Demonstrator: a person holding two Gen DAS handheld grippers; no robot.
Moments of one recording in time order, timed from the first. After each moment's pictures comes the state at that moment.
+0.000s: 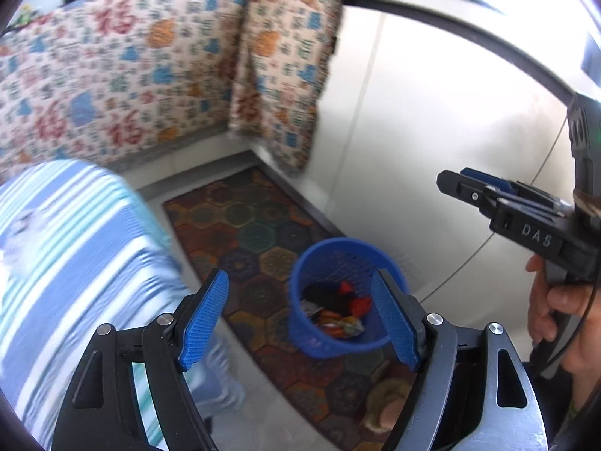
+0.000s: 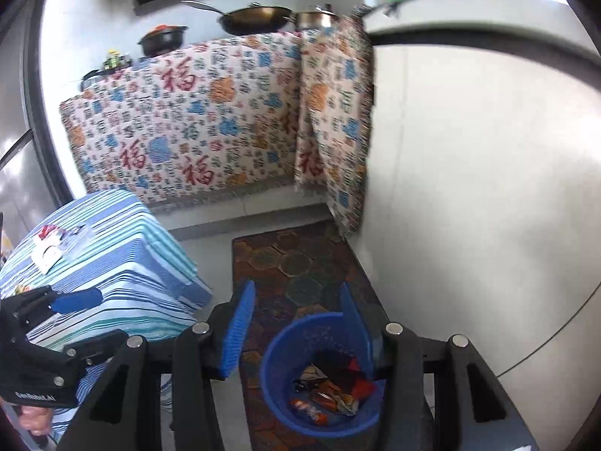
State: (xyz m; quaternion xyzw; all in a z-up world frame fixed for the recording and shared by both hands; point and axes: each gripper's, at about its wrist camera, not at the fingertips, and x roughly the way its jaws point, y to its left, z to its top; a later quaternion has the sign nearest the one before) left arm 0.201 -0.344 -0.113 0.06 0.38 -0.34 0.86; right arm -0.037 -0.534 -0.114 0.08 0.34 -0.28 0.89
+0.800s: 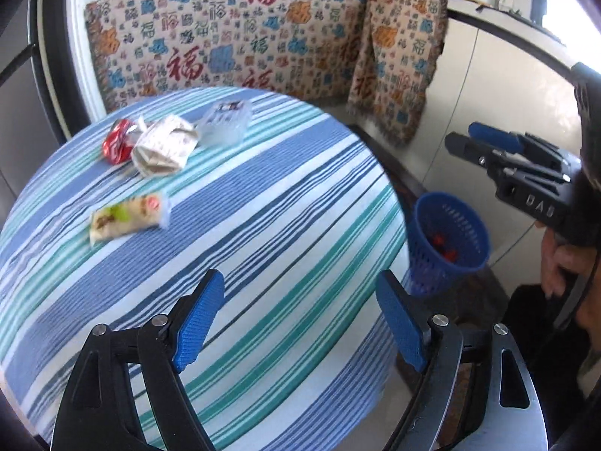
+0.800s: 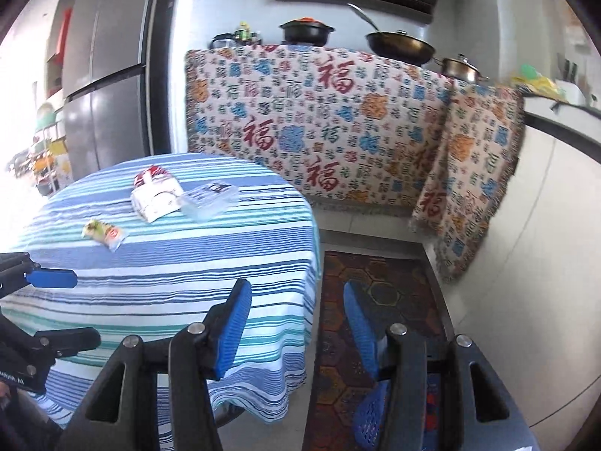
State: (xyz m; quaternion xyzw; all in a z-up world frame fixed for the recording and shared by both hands) left arm 0.159 -0.120 -0.139 0.06 0.42 -0.21 0.88; right arm 0.040 -0.328 -0.140 -0.04 0.34 -0.13 0.93
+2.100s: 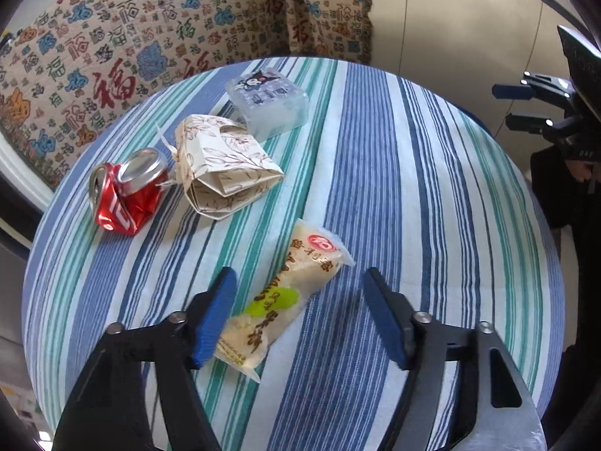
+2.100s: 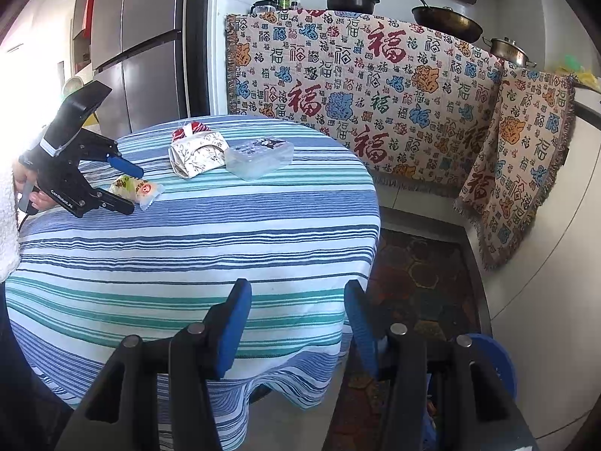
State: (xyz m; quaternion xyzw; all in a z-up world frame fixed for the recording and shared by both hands) left arm 0.282 -0.041 -0.168 0.26 0.43 -0.37 0.78; right arm 0.062 -0.299 -0.181 -0.03 0.39 -0.06 0.92
